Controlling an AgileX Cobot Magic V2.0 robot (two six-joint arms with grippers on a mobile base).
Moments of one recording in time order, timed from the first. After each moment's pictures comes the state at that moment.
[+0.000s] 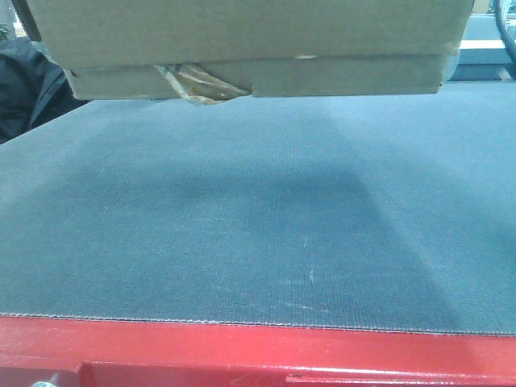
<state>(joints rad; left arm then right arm) -0.26 1.65 -2.08 -0.01 1.25 -0.11 0.36 1.68 -2.09 0.02 1.26 0.04</state>
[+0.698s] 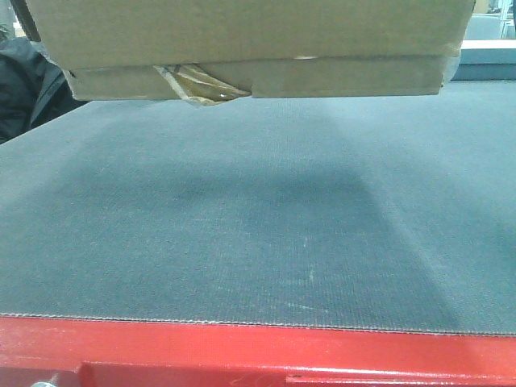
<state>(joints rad) -0.26 1.65 -2.08 -0.01 1.25 -0.11 0.36 1.68 -2.09 0.02 1.26 0.04</state>
